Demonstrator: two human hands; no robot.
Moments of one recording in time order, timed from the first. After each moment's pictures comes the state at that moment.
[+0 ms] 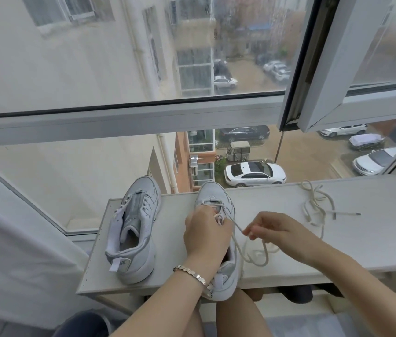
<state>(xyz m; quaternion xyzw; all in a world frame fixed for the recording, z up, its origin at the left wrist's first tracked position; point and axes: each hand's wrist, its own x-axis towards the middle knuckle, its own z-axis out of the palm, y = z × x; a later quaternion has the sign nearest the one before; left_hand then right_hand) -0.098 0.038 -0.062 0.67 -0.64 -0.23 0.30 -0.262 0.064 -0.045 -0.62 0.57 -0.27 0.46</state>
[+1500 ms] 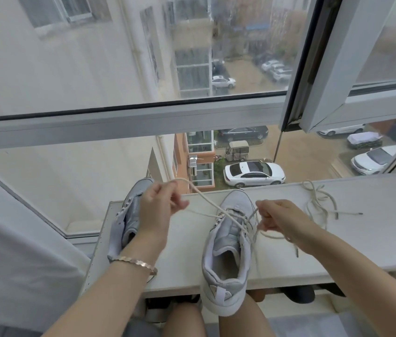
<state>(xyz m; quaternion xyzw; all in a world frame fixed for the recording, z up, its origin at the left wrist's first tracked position) -0.030 0.005 -0.019 0.54 -0.37 -0.51 0.56 -0.251 0.036 -0.040 -0.43 0.62 -0.37 0.54</state>
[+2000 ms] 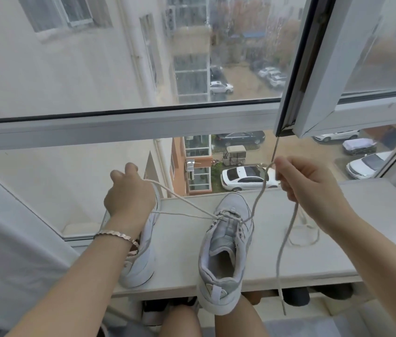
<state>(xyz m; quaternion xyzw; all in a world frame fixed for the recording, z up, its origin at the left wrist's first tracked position) 0.002 -0.014 0.012 0.79 -0.58 -0.07 0.19 -0.262 0.049 0.030 -0.57 0.53 -0.54 0.33</state>
